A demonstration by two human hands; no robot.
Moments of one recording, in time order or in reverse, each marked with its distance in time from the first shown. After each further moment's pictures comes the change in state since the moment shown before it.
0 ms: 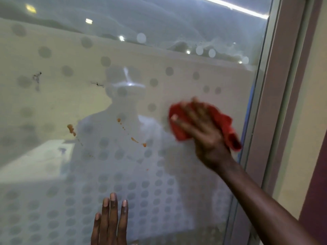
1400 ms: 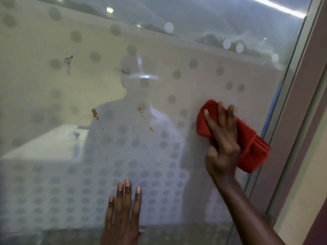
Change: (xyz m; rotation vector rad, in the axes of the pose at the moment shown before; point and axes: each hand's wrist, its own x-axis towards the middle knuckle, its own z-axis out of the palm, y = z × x) left_hand -0.002 -0.004 -0.010 -0.209 -0.445 -0.008; right_hand -0.023 -0.040 0.022 0.107 0.203 0.446
